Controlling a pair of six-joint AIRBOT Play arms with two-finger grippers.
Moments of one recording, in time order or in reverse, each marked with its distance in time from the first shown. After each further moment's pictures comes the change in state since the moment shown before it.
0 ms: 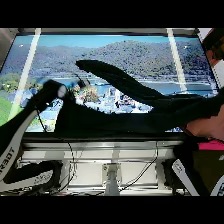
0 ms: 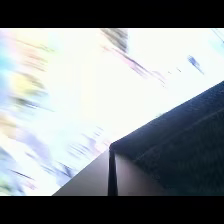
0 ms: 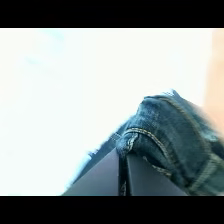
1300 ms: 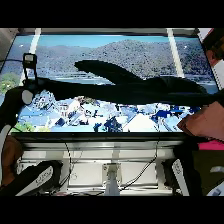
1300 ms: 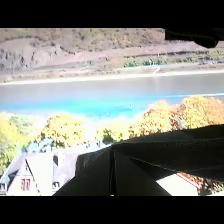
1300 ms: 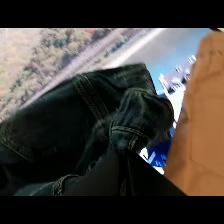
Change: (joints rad) left arm 0.295 0.299 -0.251 -0.208 0.350 -0.381; right arm -0.048 0.234 -0.212 -0.094 -0.031 -0.003
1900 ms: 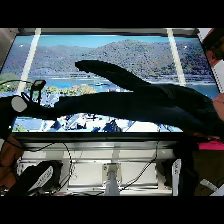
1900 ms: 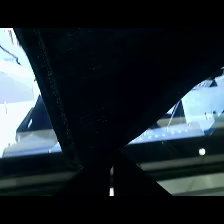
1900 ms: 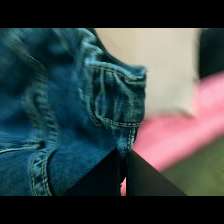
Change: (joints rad) left arm 0.000 0.126 -0.043 -0.118 -0.758 -0.038; right arm -0.101 0.211 -0.026 -0.386 0.613 -0.082
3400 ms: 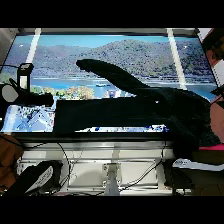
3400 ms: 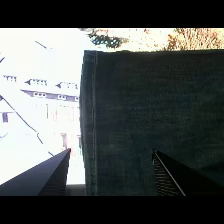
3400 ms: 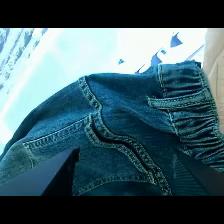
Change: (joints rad) left arm 0.001 -0.038 0.190 0.122 0.078 -0.074; right arm -0.065 -0.988 0.629 0.642 -0.119 -0.011
